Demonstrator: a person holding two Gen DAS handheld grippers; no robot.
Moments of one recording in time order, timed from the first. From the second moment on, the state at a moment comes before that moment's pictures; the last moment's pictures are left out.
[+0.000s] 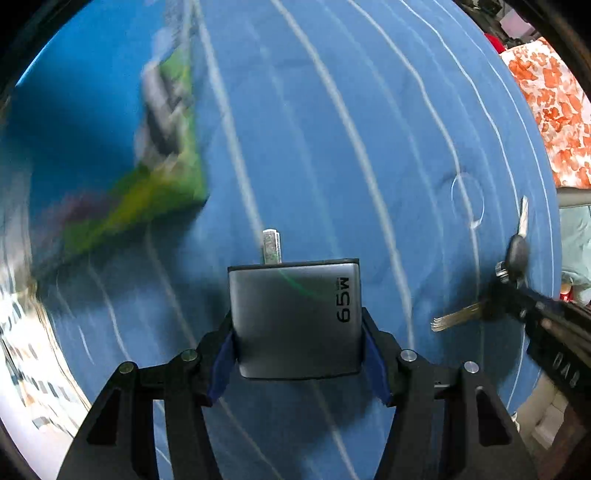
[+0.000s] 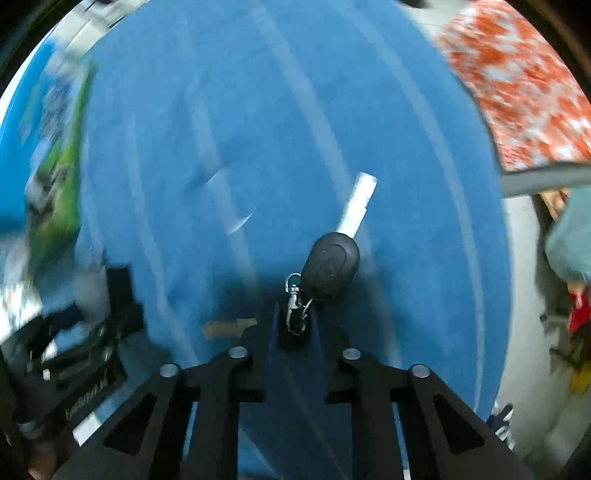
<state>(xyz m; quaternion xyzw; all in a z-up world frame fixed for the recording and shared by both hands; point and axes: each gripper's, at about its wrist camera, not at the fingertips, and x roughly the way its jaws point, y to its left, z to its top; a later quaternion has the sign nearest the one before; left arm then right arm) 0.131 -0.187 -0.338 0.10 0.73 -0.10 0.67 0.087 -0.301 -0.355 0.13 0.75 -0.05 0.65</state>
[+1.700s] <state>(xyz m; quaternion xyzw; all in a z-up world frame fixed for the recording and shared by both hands) 0.256 0.025 -0.200 -0.03 0.60 -0.08 0.79 0.236 -0.070 -0.197 0.09 0.59 0.09 0.80</state>
